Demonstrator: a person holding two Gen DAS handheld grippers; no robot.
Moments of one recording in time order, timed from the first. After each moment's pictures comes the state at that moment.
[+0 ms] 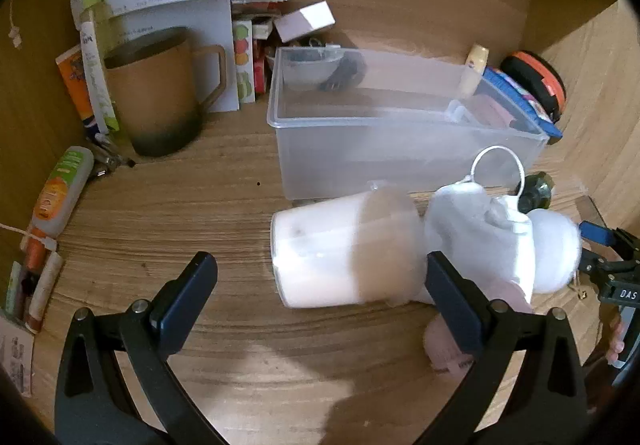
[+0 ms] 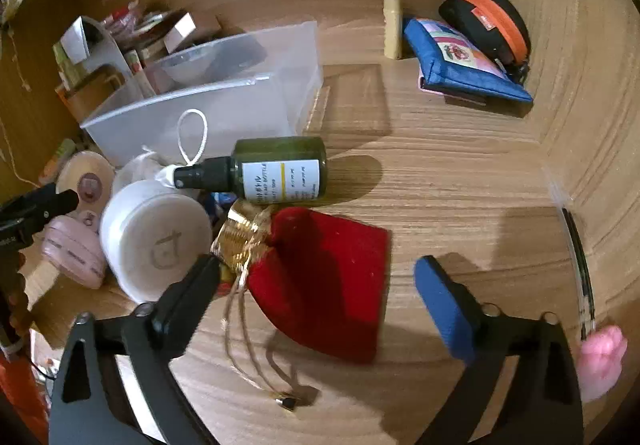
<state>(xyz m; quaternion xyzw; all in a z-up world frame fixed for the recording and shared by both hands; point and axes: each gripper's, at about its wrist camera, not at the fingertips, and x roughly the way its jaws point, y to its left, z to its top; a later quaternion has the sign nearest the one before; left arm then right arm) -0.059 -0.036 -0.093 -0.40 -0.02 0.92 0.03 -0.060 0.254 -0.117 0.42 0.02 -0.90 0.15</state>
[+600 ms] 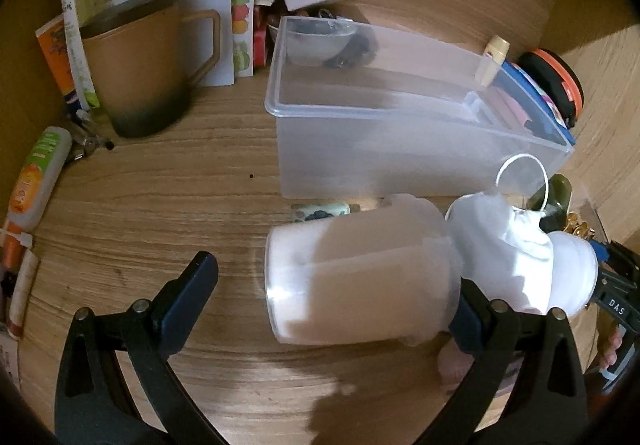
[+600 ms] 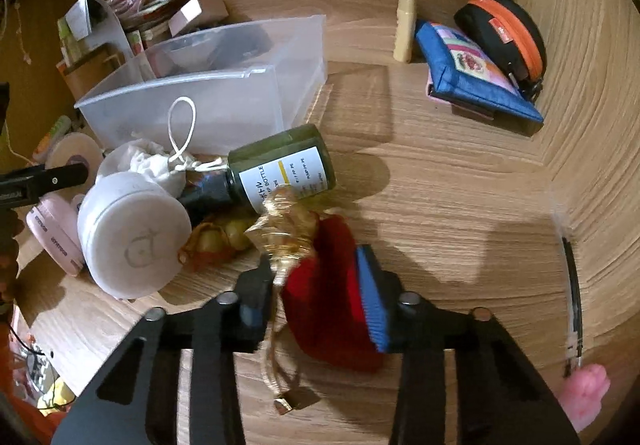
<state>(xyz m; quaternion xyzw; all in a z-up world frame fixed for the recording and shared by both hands) -0.087 -0.042 -0.104 -0.44 -0.06 0.90 0.03 -0.070 0.259 -0.119 0.41 0.06 -0.89 0.16</state>
